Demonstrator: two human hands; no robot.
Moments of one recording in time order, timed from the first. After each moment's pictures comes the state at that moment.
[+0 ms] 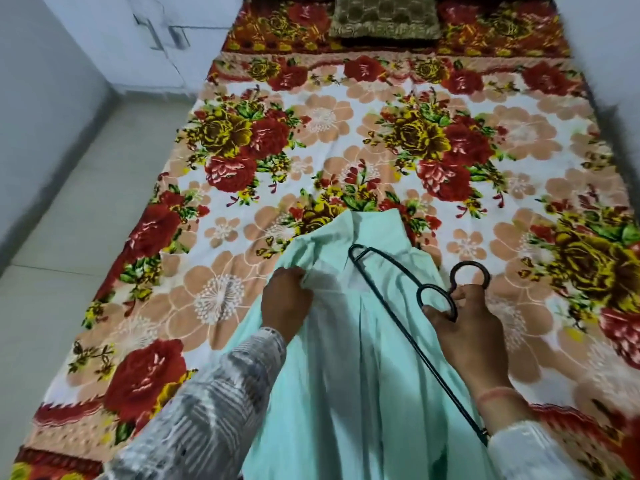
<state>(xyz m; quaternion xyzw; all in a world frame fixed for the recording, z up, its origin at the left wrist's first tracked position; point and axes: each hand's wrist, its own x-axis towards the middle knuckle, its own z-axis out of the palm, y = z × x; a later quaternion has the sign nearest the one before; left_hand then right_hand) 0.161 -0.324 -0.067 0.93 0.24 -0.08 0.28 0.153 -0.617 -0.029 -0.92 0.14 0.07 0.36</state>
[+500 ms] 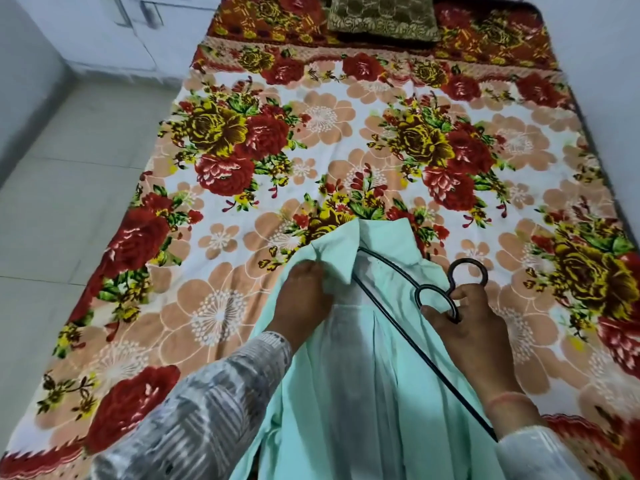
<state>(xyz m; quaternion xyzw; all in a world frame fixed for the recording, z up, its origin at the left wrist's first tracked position) 0.197 -0.284 -0.086 0.96 0.05 -0.06 0.28 0.172 -0.564 -0.024 -0.93 0.13 0.04 0.34</state>
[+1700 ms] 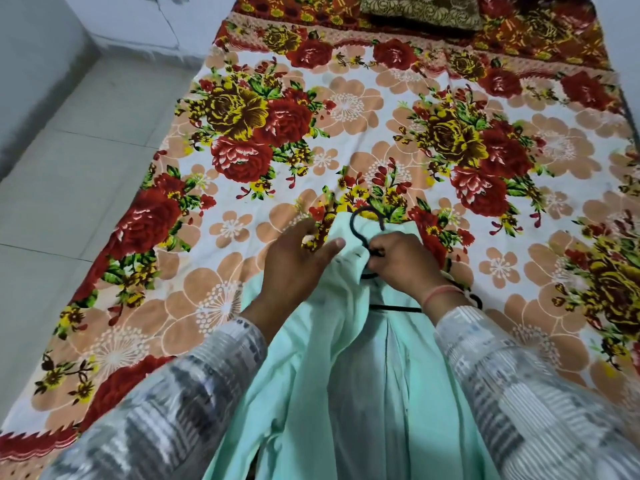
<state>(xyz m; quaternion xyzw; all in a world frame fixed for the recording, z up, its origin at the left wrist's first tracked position) 0.214 -0.248 -0.039 0.83 0.21 0.02 0.51 0.301 -0.446 -0.048 -0.94 -0.16 0.19 0.21</state>
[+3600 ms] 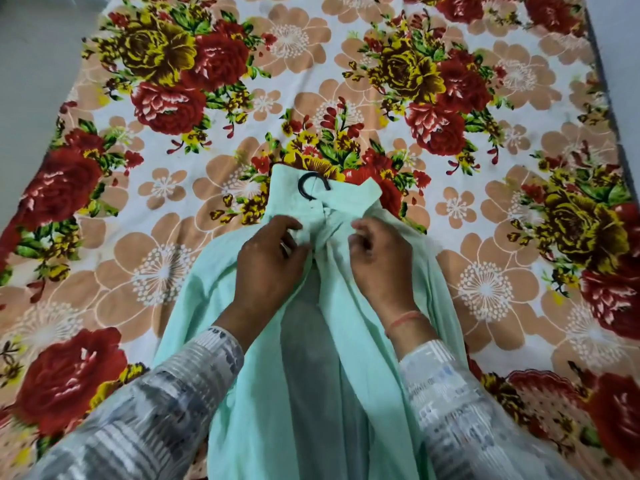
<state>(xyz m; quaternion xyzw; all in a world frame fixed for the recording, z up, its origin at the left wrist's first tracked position) 0.178 -0.320 -0.086 0.89 0.14 0.06 0.43 0.218 -0.500 -0.085 -0.90 0.01 0.00 0.43</state>
